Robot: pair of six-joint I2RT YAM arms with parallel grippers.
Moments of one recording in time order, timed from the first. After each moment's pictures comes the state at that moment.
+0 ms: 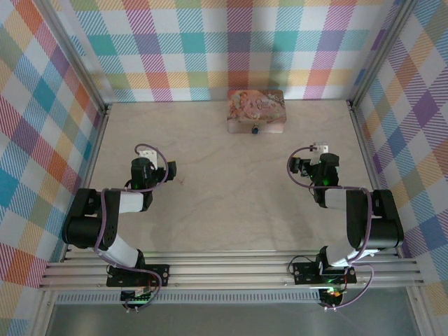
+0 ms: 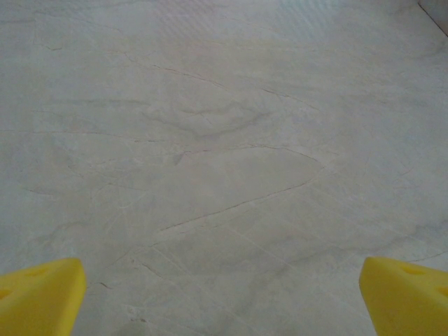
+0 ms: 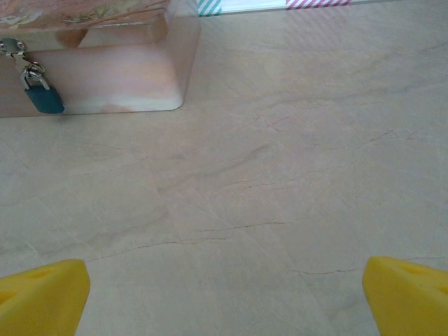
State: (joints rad) left arm -0.08 1.57 0.48 0.62 -0.04 -0.08; right arm 0.01 1.53 0.48 0.61 -0.08 0.06
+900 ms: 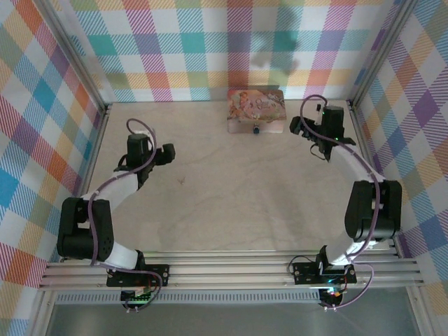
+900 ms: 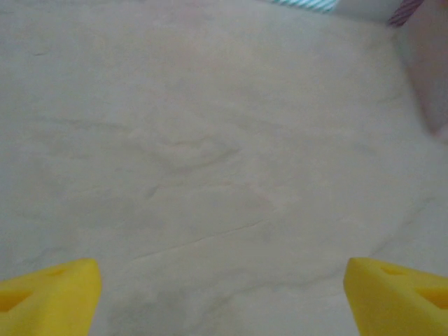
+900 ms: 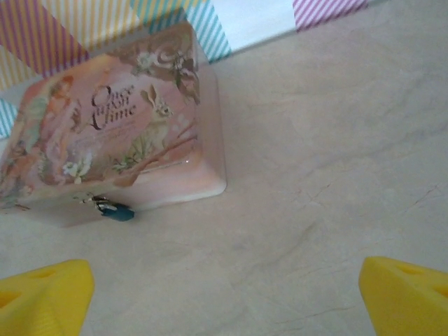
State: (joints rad) left arm -0.07 1.47 0.85 0.03 0.05 -0.25; right arm 0.04 1.64 1.19 -0.18 -0.11 0.33
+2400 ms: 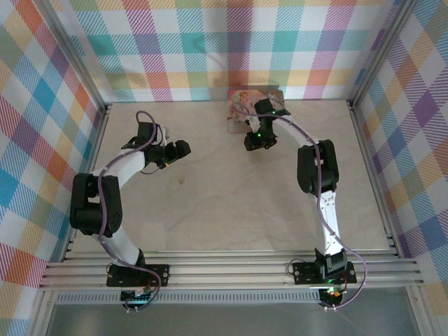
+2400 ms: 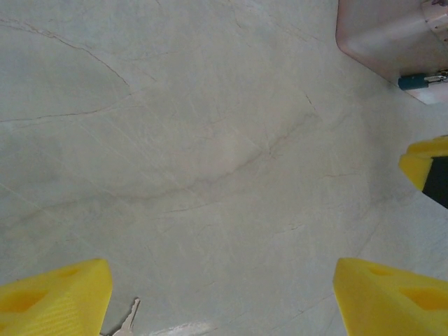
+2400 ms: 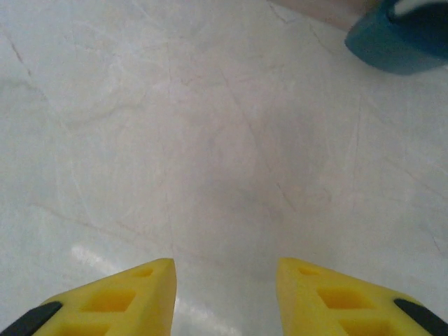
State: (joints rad) left arm -0.11 1.70 1.12 -0.34 0.42 -0.51; right arm 0.36 2.31 1.96 -0.87 -0.19 -0.04
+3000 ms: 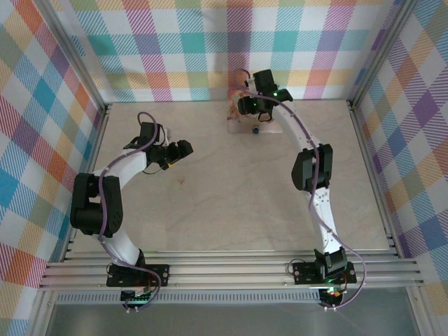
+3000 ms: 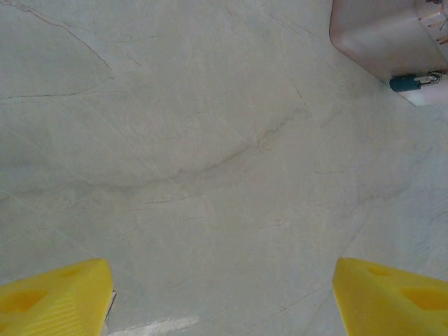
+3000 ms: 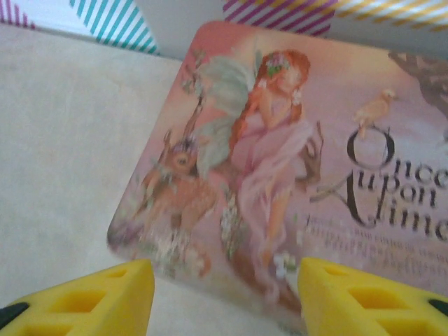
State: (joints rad) left arm -0.13 1.70 1.12 -0.35 0.43 -0.57; right arm 0.37 2.49 2.54 -0.82 -0.06 0.08
